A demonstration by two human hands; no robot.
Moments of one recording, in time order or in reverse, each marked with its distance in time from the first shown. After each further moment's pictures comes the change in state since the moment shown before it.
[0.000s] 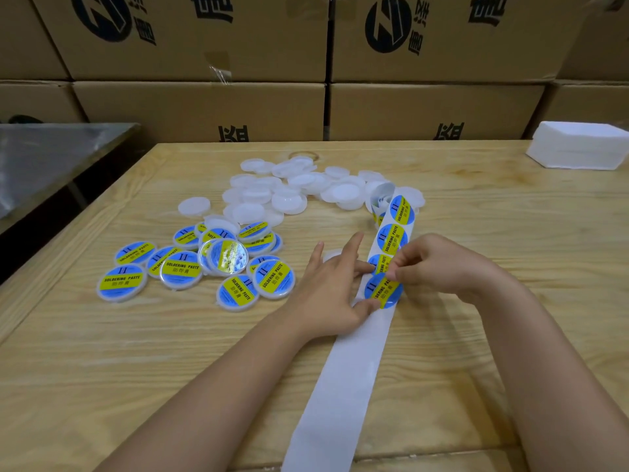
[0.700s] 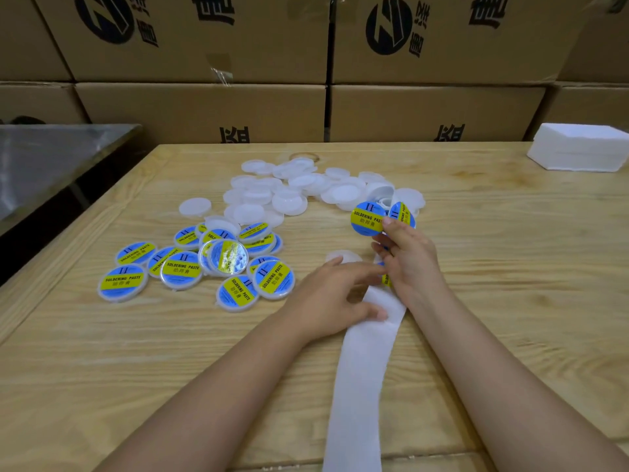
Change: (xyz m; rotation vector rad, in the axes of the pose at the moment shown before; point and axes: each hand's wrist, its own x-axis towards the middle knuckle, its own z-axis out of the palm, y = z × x) left_hand -0.002 0.009 -0.008 -0.096 -0.055 0.007; right_hand 0.047 0.005 0.049 1.275 0.440 -0.109
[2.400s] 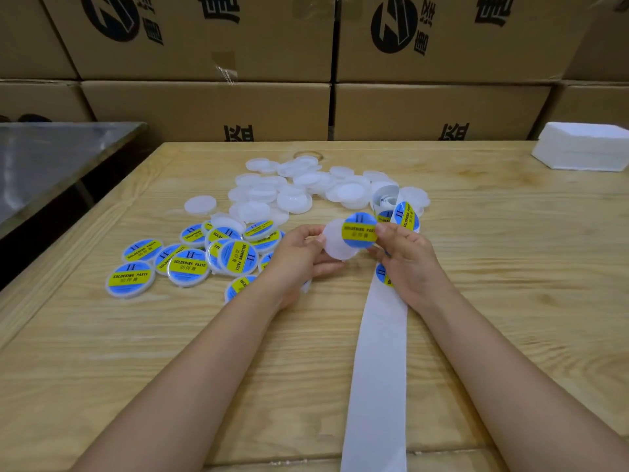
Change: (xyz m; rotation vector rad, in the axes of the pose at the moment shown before) left_hand 0.013 -0.012 -0.037 -1.076 0.302 -0.509; right_hand -0.007 0.002 -0.004 -0.132 -0.298 -0.031
